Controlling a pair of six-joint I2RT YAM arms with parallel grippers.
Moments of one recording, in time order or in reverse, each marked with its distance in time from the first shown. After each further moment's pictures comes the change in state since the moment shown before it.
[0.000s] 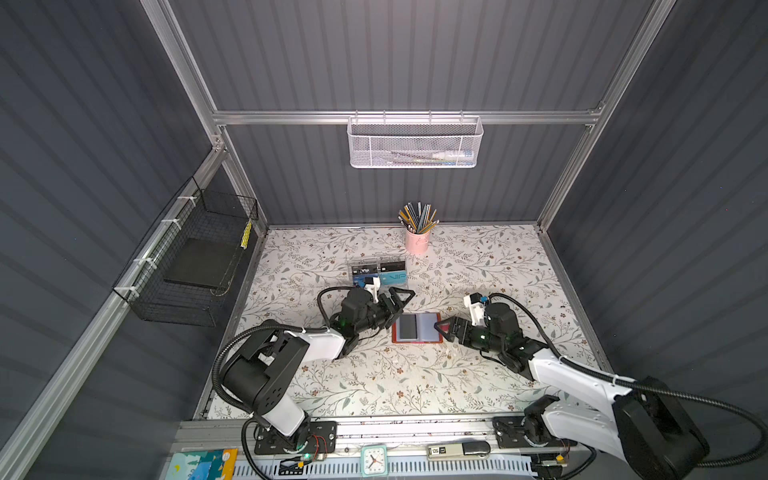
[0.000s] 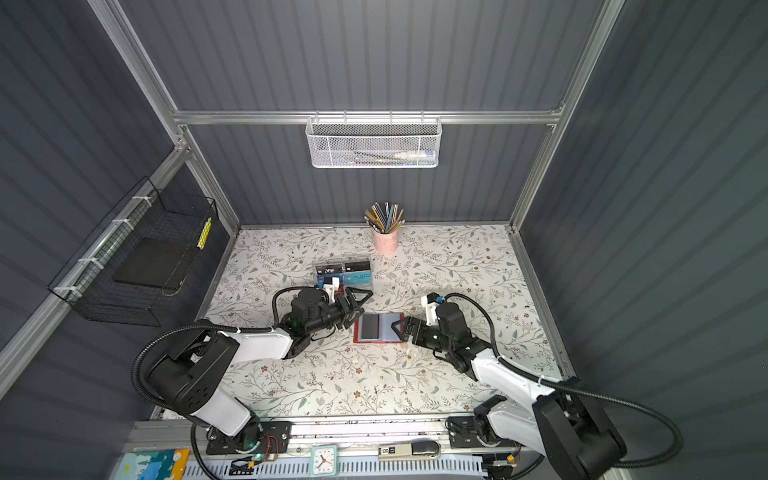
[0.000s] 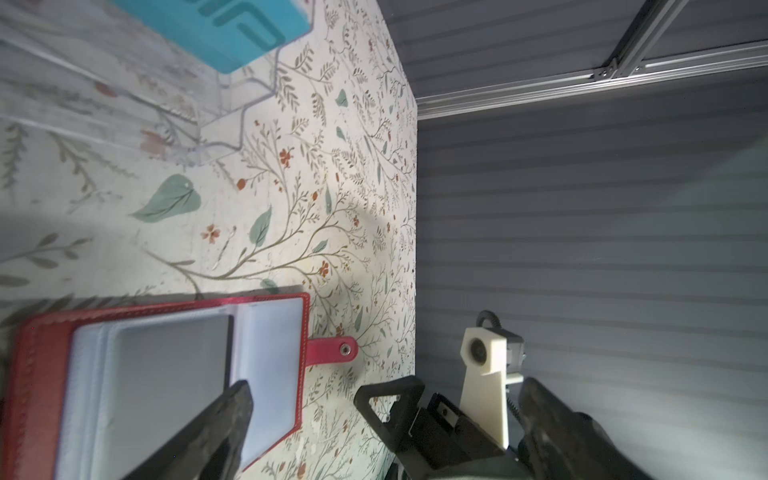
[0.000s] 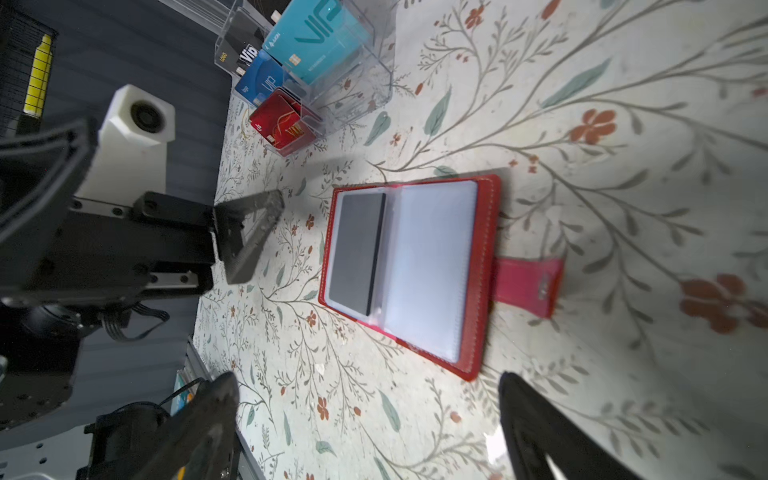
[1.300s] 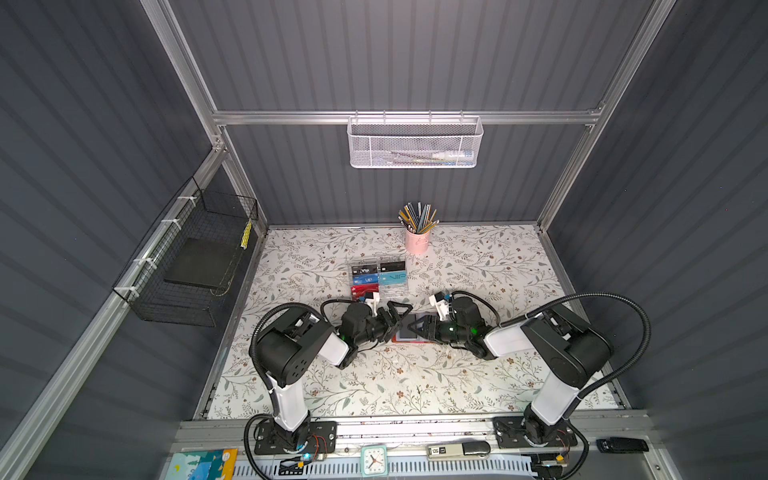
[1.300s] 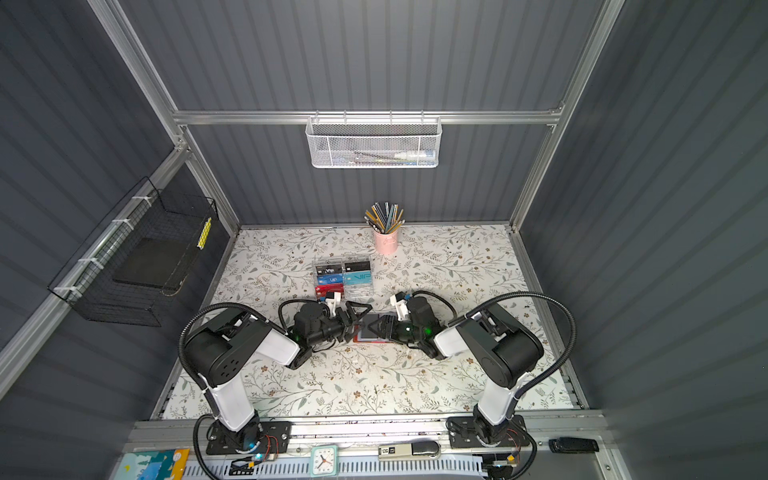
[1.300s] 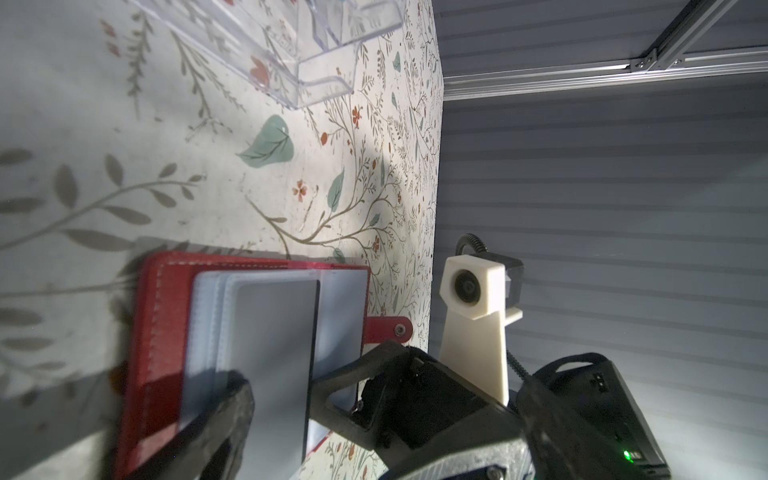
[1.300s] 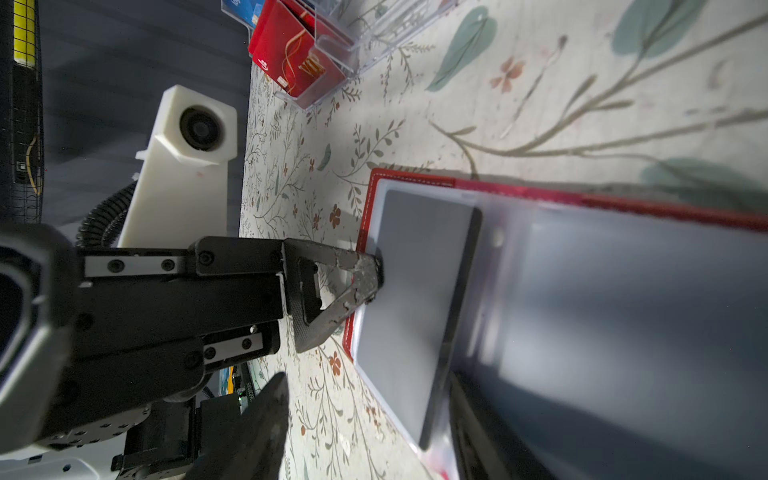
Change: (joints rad) left arm -0.002 0.212 -0.095 0.316 0.042 -0.060; right arm 0.105 0.570 0.142 0.467 -0.160 0.121
